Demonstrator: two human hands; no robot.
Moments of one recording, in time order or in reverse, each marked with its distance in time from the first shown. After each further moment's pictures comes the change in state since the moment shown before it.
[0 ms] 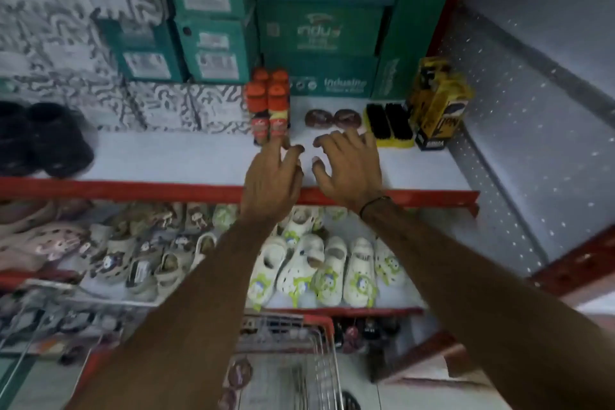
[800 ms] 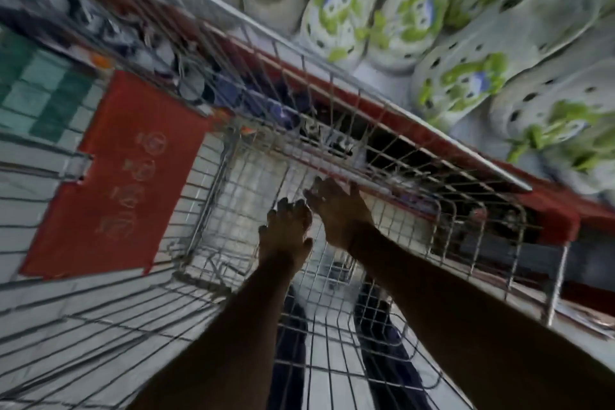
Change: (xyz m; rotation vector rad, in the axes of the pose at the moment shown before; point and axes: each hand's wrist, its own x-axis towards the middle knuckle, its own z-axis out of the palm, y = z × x) left_hand -0.568 -0.120 0.160 0.058 -0.980 -1.003; right_hand -0.410 -0.280 0.343 0.115 -1.312 -0.449
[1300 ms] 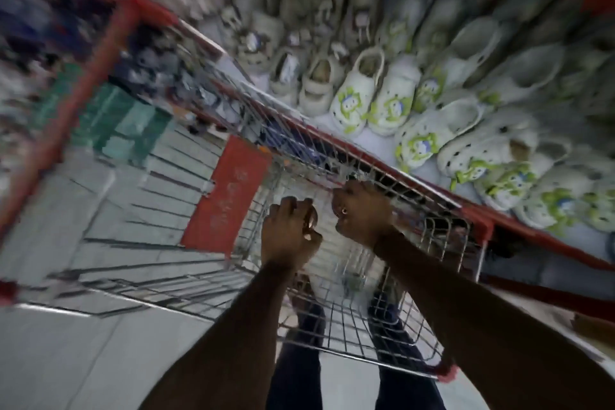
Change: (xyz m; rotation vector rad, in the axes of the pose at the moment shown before) left_hand -0.115 0.007 -0.186 -0.052 0.317 0.075; right_hand -0.104 -0.018 -0.172 0.259 0.275 0.079
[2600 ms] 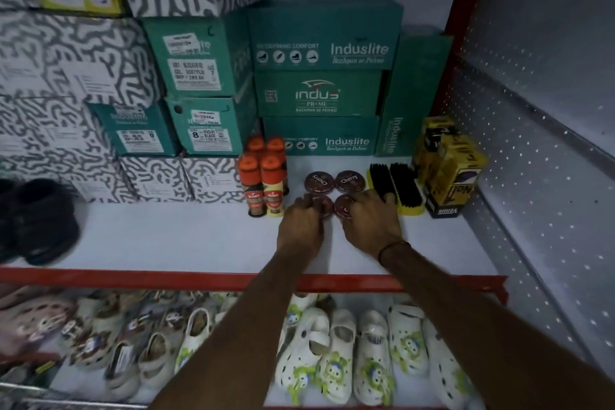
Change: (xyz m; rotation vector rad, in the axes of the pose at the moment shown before) left_hand 0.202 0.477 -0.208 -0.042 0.287 0.750; right_hand -0.094 0.291 -0.395 -0.290 0.700 0.512
